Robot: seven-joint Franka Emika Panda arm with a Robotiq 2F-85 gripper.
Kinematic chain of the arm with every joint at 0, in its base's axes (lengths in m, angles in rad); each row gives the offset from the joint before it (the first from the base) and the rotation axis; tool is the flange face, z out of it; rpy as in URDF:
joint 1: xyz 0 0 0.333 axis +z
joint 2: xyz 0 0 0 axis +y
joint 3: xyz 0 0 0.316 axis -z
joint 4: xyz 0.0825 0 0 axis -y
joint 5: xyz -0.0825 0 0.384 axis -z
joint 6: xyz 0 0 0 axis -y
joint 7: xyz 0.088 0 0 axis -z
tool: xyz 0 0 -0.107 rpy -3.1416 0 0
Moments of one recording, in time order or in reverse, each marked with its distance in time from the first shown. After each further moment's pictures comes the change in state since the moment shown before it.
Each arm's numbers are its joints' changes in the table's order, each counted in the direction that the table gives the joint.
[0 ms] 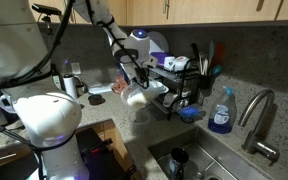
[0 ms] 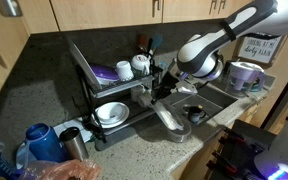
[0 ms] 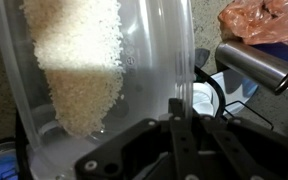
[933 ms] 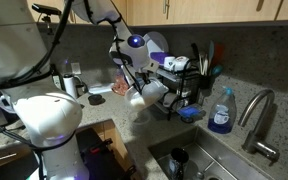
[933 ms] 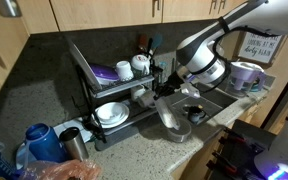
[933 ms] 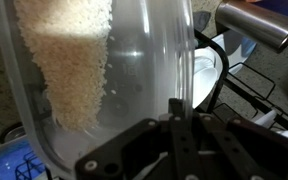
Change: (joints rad) arm 0.022 -0.012 0.001 -0.018 -0.555 0.153 -0.439
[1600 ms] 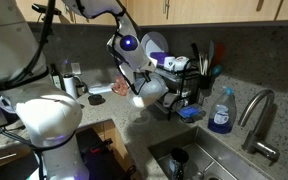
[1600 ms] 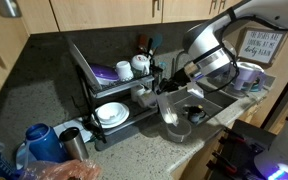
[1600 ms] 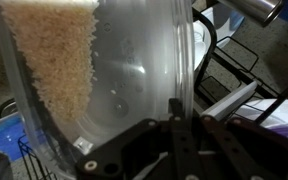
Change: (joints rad) arm -0.003 -0.078 -0.001 0.001 -0.464 0.038 -0.447
